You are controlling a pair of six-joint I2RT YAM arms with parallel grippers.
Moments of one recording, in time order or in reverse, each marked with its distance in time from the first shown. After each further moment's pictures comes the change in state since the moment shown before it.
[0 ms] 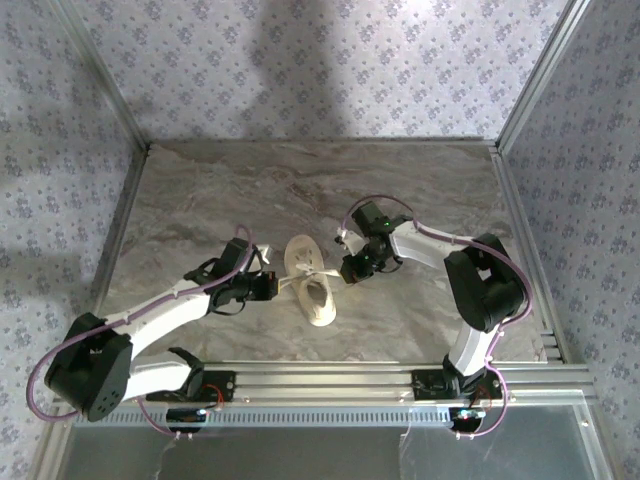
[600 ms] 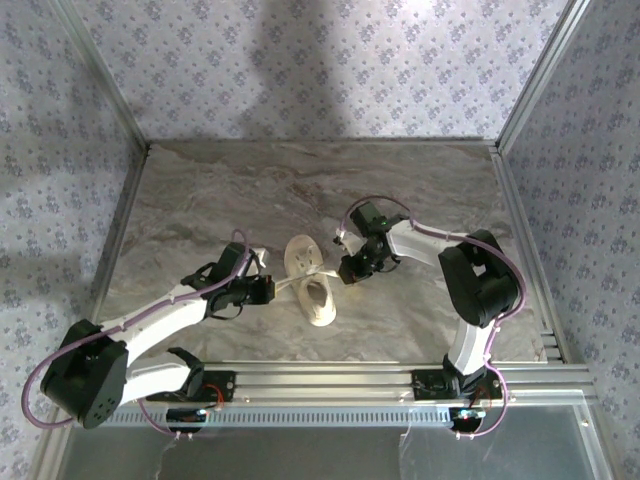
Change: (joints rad) left arm -0.001 -0.041 -0.037 -0.015 -0.030 -0.013; right arm 0.000 0.037 0.018 0.000 -0.010 0.001
